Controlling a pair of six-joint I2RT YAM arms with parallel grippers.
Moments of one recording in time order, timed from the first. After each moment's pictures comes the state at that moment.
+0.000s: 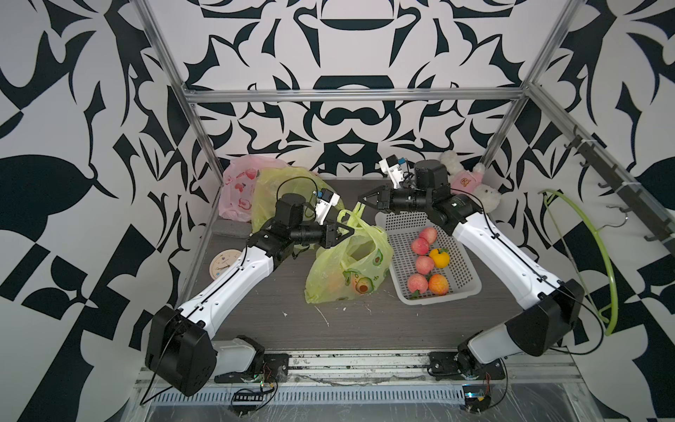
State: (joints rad) left arm -0.50 1.30 1.05 -0.20 0.76 -0.37; right arm 0.47 1.50 1.51 -0.42 -0.69 0.69
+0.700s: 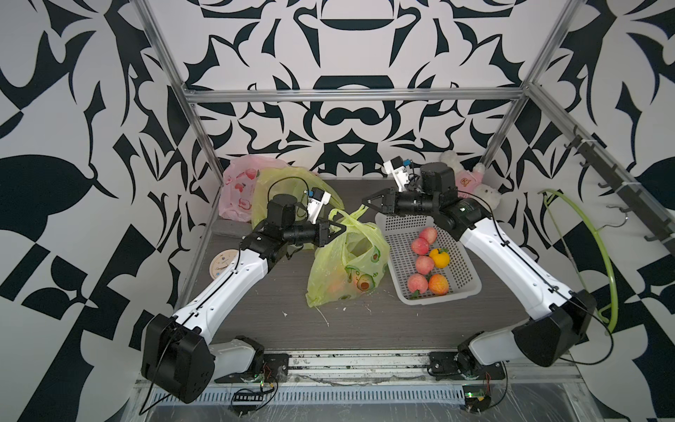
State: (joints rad) left arm -0.44 1.26 1.02 -0.19 0.75 -0.39; right arm 0.48 1.41 1.46 -0.46 -0.67 0.64
